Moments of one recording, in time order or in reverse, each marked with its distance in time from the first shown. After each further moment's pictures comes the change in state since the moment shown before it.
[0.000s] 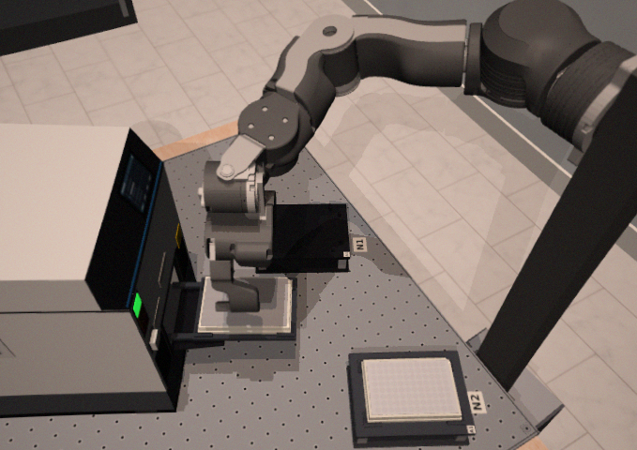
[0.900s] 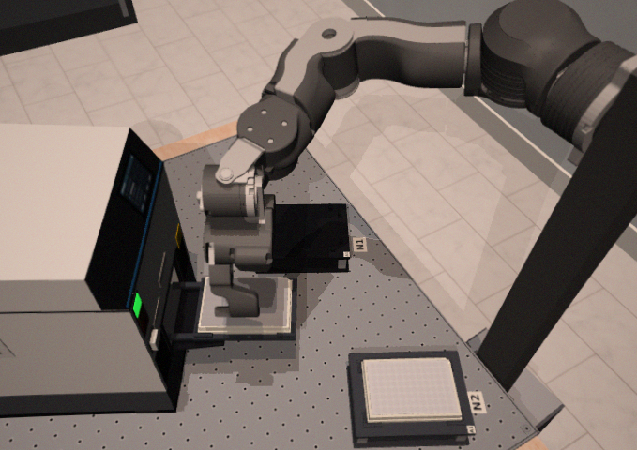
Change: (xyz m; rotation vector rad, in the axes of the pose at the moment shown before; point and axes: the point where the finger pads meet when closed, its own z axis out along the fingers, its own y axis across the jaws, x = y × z) arm 0.000 0.008 -0.002 -0.009 0.002 -0.005
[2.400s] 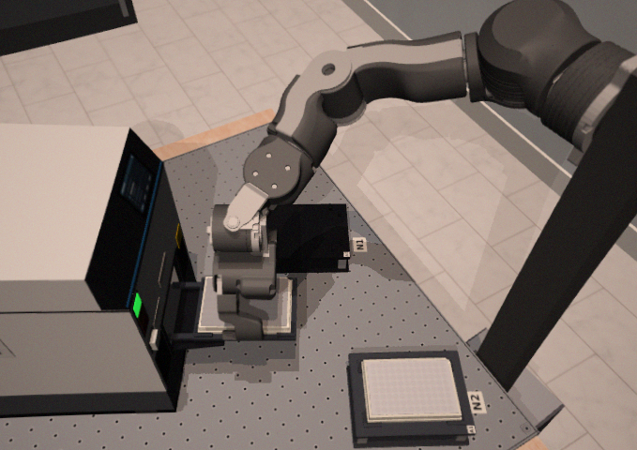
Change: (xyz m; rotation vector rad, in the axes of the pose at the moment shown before) arm 0.001 -0.006 0.070 0.014 0.004 0.010
